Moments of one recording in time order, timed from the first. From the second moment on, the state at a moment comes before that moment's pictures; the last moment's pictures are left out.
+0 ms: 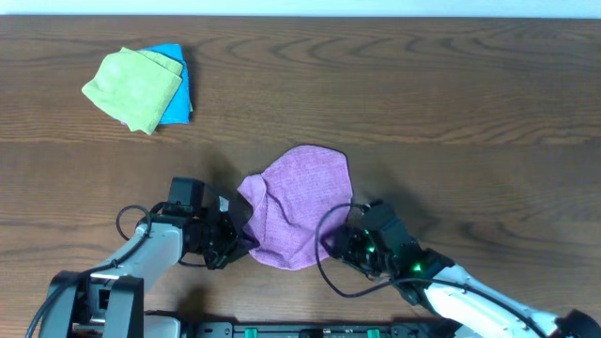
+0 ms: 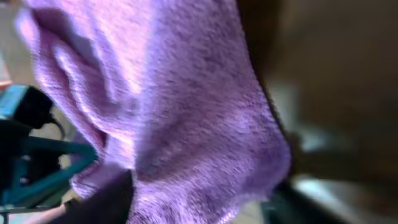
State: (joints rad) left arm -0.11 1.44 0.43 -0.42 0.77 -0.74; right arm 0.67 1.24 0.28 0.04 -0.28 1.15
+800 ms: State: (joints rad) left arm -0.11 1.45 0.55 -0.67 0.78 -0.61; right arm 0.64 1.19 0.38 -0.33 -0.10 0.97
